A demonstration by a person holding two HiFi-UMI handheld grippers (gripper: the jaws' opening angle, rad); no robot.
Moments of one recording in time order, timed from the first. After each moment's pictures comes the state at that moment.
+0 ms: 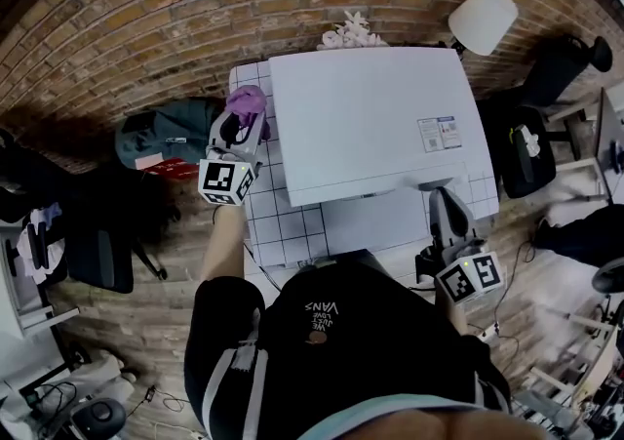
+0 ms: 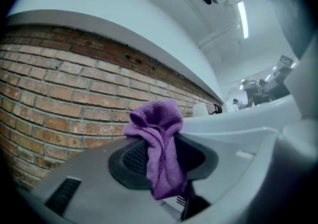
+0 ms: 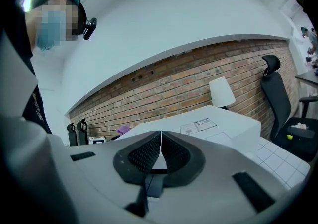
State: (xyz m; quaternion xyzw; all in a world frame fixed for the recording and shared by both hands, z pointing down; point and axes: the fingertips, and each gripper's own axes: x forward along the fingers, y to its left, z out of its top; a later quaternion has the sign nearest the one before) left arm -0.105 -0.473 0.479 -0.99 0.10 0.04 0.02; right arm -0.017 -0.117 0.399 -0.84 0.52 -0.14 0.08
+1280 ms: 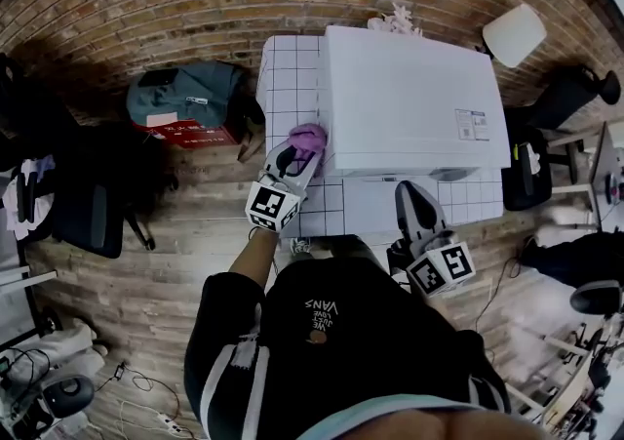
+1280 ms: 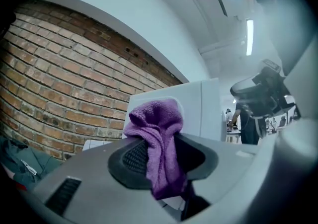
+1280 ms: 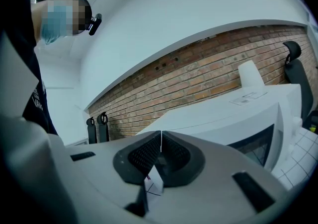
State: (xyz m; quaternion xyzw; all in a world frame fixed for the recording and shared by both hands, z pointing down) left arm -0.180 -0.356 0.554 -1.00 0.04 0.03 -0.08; right arm -0.135 -0.195 0.435 -0.78 0.60 -0.15 0.07
